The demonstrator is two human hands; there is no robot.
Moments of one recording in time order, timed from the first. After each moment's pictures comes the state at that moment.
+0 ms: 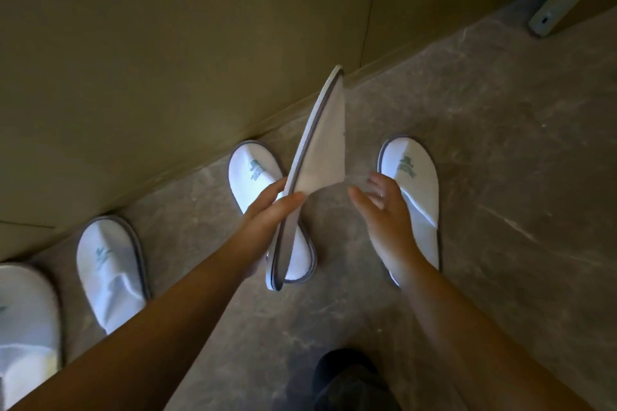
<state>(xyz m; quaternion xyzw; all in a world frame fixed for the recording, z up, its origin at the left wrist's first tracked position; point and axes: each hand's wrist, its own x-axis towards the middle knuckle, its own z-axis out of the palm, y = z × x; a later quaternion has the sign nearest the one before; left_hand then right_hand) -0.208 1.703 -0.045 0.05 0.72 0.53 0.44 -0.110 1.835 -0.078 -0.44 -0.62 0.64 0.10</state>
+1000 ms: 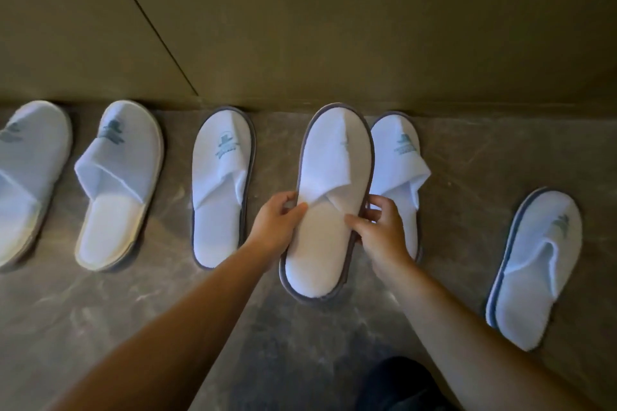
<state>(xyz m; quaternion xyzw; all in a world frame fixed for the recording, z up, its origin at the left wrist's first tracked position) -0.204 1.524 -0.134 -0.17 0.78 0.54 0.27 -0.176 1.671 -0.128 -0.35 -0.69 0.62 -0.11</state>
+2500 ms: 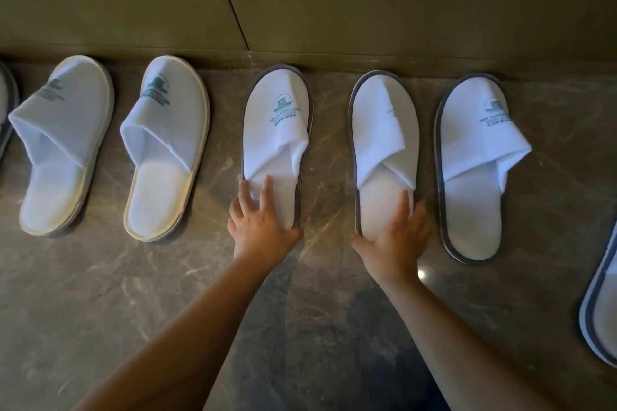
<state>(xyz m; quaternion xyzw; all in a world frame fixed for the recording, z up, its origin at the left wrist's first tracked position) -0.177 1.423 -0.189 -0.11 0.95 0.20 0.23 -0.144 1.596 -0.193 -0.27 -0.91 0.28 -0.15</state>
